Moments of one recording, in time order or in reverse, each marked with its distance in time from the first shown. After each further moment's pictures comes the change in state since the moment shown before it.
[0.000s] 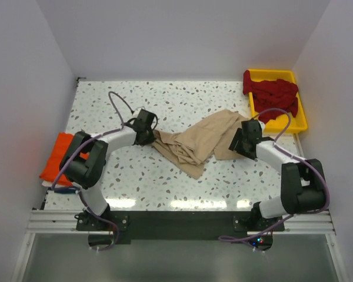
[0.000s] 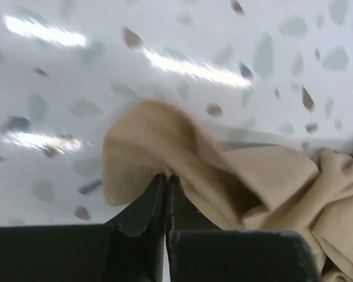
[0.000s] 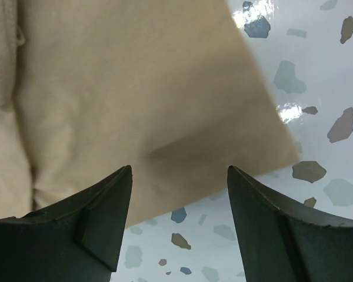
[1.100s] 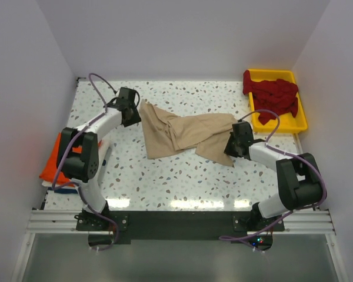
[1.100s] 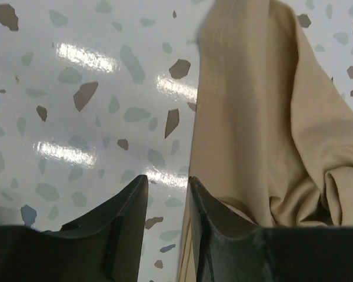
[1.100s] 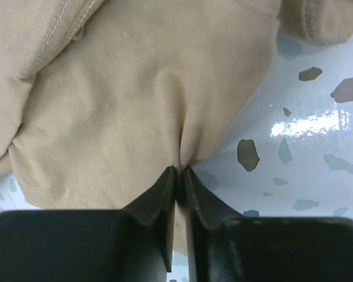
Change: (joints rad) left arm 0.278 0.093 0.335 -0.189 0.022 0.168; right arm 0.101 0.077 -0.026 0.138 -0.115 0.044
